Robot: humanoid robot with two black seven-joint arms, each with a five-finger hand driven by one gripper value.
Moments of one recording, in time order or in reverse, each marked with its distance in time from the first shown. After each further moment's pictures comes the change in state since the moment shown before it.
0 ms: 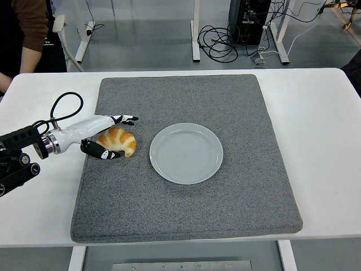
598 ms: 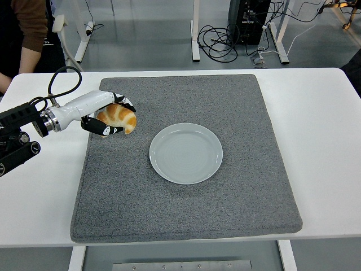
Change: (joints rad) left arm -0.102 0.003 0.001 0.004 -0.031 -0.002 0.000; right arm 0.000 0.000 0.000 0.000 0.000 0.000 0.000
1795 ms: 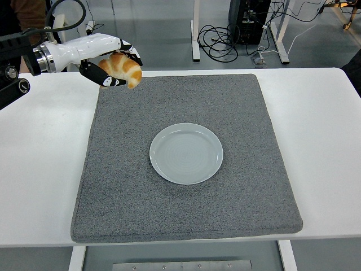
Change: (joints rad) left arm -0.385 0.001 0.132 0.001 -0.007 -0.172 0.002; right arm 0.000 0.000 0.000 0.000 0.001 0.000 0.000
